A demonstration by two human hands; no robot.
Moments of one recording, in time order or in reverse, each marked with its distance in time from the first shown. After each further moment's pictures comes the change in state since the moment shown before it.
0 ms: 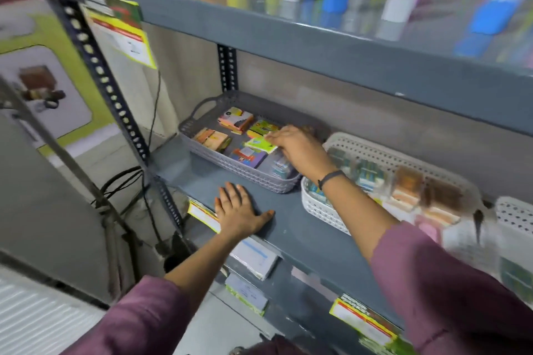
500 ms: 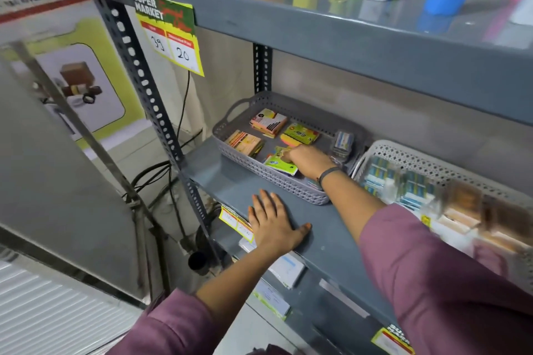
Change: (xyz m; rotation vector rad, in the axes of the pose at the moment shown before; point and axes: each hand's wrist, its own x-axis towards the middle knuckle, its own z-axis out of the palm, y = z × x) left_hand -0.004 0.003 -0.003 -0.014 0.014 -0.003; right_hand 0.065 -0.021 0.057 0.023 -0.388 0.232
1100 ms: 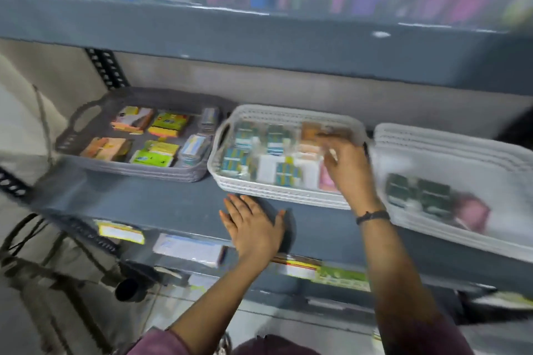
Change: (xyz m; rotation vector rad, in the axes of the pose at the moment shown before) left_hand -0.105 0.136 0.078 0.055 0.053 0.196; right_hand -0.290 0.156 -0.001 0.427 0.789 0.475
